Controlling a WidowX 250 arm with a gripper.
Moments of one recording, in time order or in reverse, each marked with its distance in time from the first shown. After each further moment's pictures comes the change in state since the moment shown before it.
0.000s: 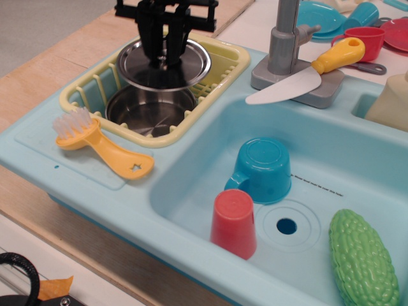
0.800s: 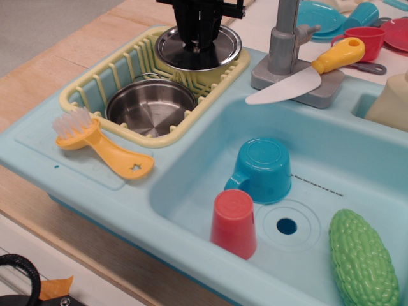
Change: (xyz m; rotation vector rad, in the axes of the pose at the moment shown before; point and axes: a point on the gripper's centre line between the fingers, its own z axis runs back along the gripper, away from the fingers) arm 0.048 -0.022 -0.007 -0.056 -0.032 -0.186
